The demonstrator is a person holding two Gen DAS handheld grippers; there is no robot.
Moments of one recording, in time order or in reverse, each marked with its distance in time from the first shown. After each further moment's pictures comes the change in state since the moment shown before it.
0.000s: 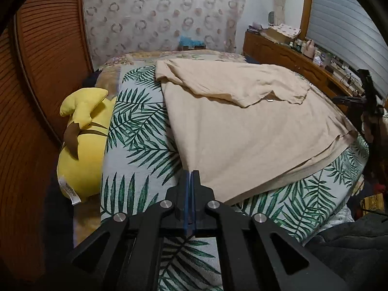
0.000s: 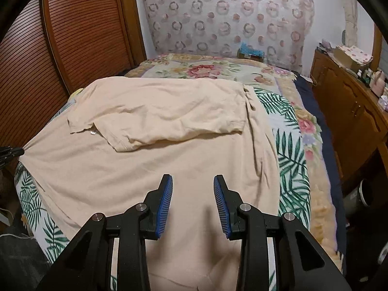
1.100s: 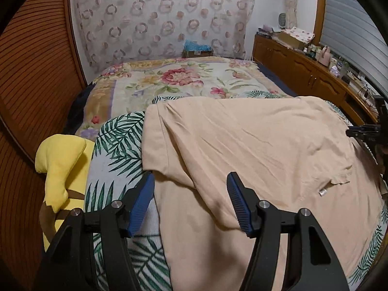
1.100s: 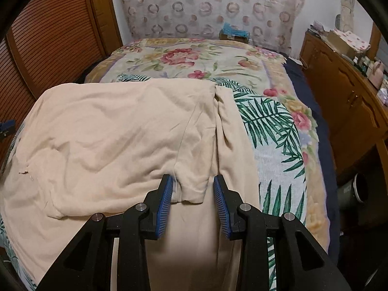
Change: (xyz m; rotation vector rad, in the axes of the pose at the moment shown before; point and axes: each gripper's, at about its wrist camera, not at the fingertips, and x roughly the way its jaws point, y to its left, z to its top) left arm 0.144 0.015 0.158 -0.001 -0.008 0.050; right arm 0.116 -0.032 0.079 0.060 0.131 -0.085
